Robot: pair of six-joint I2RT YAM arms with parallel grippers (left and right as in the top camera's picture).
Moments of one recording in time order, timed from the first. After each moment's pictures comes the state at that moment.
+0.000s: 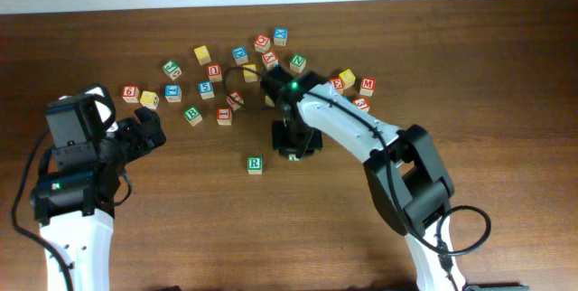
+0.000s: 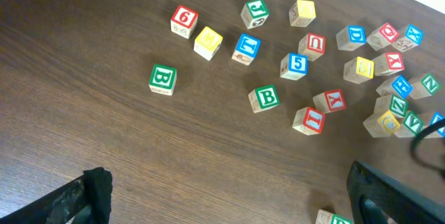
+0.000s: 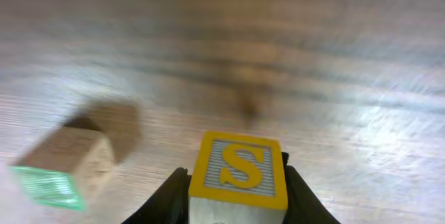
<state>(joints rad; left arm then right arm) 0.20 1.14 1.09 -0.79 0.02 -0.24 0.61 2.21 1.76 -1.11 -0.17 0.59</state>
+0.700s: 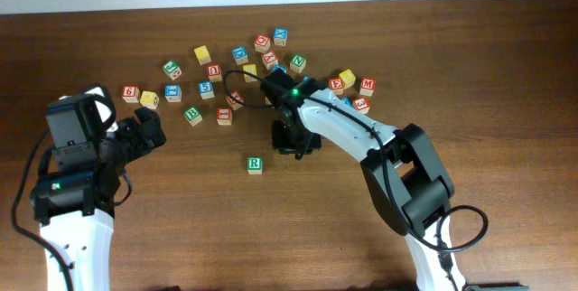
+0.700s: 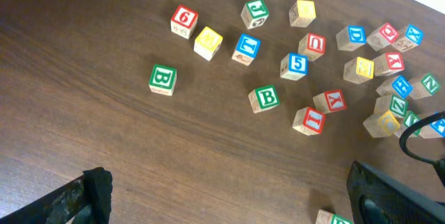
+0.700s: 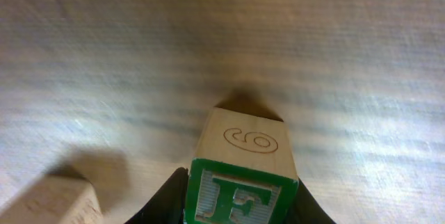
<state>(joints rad) 0.20 1.14 1.09 -0.79 0.02 -0.24 0.62 2.21 1.67 -0.97 -0.11 0.61</state>
